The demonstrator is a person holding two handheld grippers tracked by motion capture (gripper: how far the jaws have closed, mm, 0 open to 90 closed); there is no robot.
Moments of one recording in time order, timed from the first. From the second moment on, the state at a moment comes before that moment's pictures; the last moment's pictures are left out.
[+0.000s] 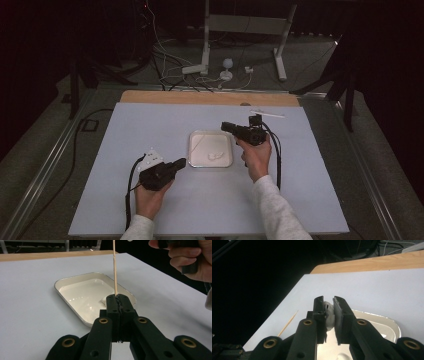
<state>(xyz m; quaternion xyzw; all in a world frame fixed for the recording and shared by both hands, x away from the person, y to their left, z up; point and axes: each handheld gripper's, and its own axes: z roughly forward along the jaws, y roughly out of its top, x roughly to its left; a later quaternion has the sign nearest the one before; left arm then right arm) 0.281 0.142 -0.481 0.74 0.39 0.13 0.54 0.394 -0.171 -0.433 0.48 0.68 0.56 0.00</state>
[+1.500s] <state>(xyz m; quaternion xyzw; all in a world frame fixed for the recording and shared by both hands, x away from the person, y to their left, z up) 0.288 0.131 -0.488 0.74 0.42 0.13 0.51 0.384 -0.153 -0.442 0.43 0.72 0.55 0.00</state>
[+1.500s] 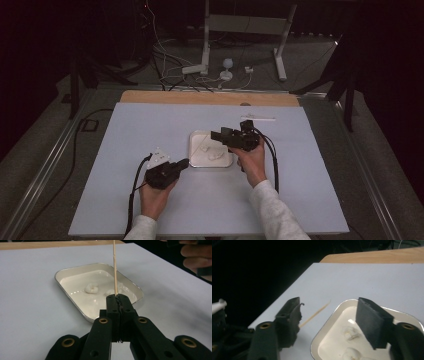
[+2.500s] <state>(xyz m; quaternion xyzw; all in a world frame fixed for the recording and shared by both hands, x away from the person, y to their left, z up) 0.305 0.126 -0.467 0.69 0.46 0.15 0.54 0.342 -0.193 -0.441 0.38 0.76 0.52 0.08</state>
